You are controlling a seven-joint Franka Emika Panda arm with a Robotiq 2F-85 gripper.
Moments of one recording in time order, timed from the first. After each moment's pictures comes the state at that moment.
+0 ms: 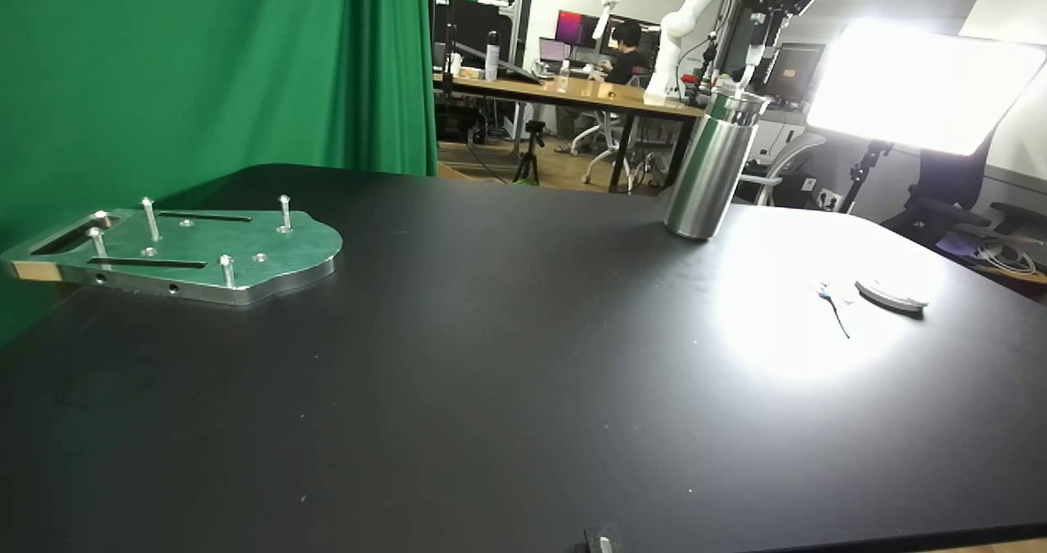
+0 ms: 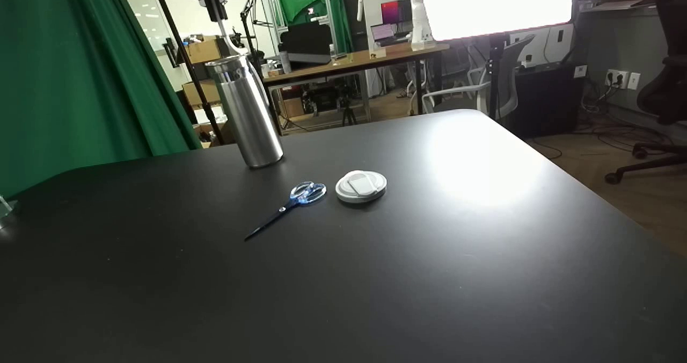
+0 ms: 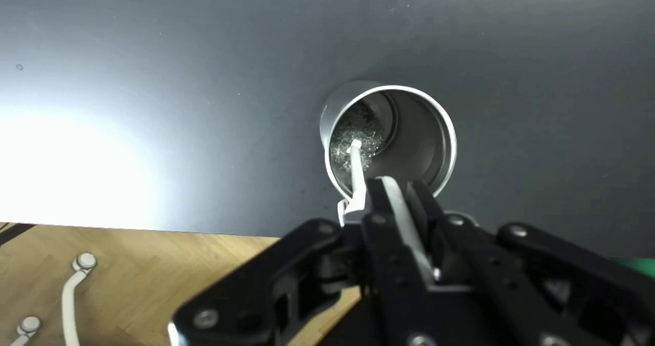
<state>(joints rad) -0.10 0.55 -0.05 -1.25 0.01 1.77 -0.21</state>
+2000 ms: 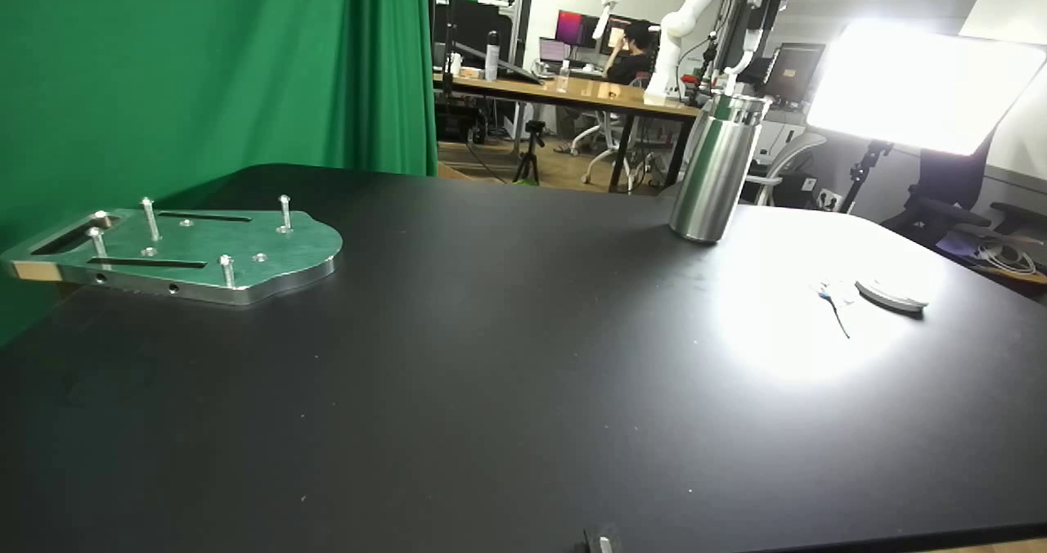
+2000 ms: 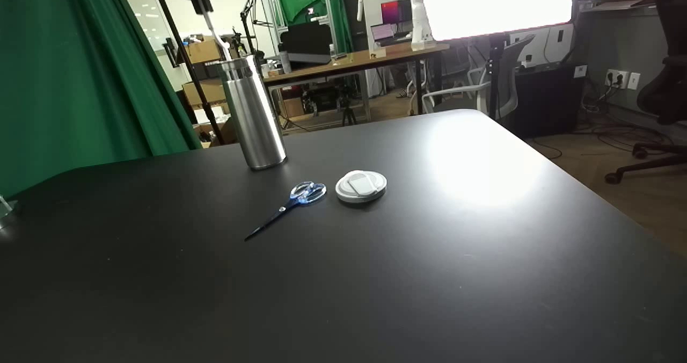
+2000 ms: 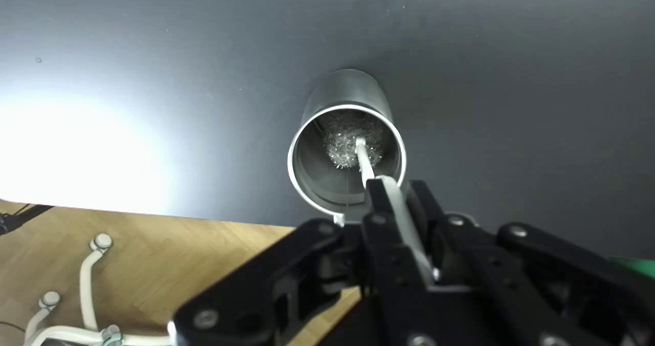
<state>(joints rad) -0.06 0.45 -0.05 -1.35 -0.04 1.81 -0.18</state>
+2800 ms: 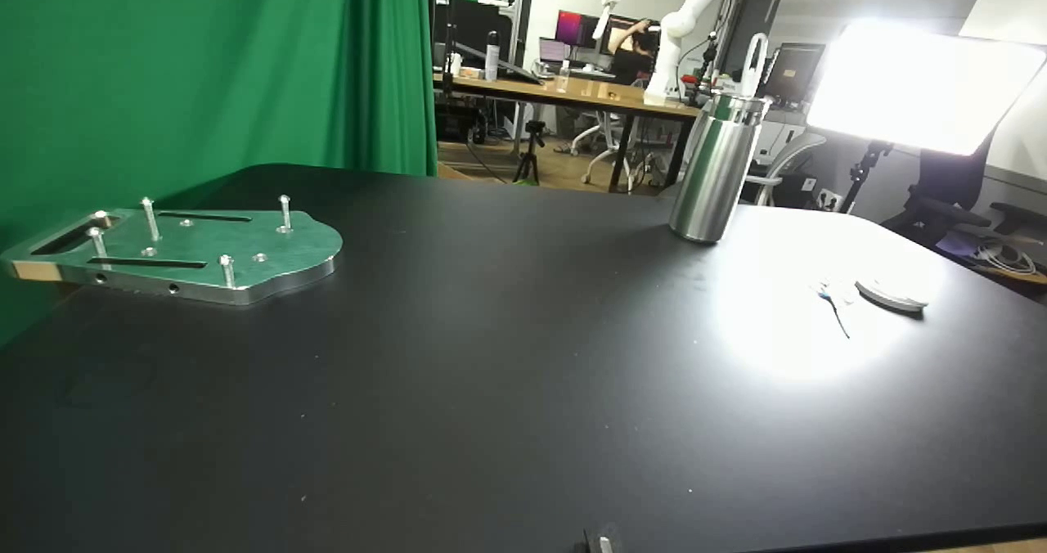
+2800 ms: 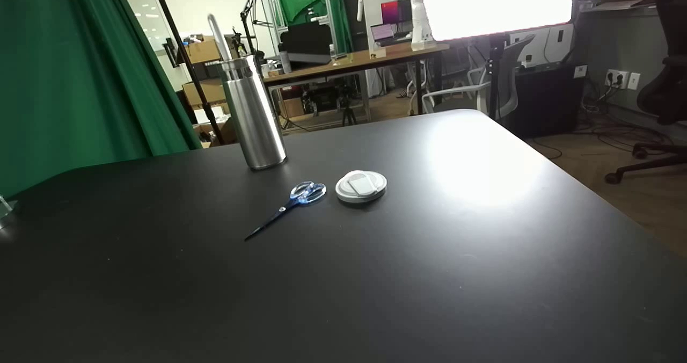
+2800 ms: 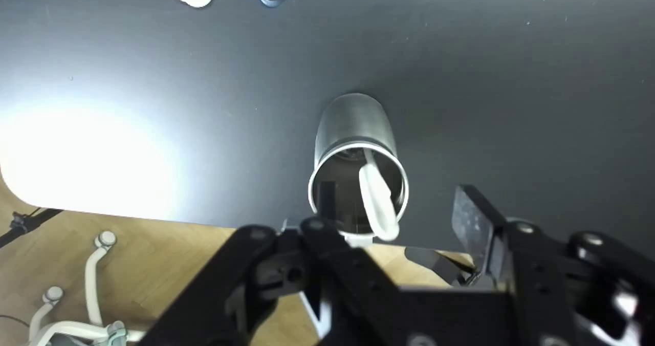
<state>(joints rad) -0.08 0.30 -0.05 -1.48 -0.04 1.80 -0.23</state>
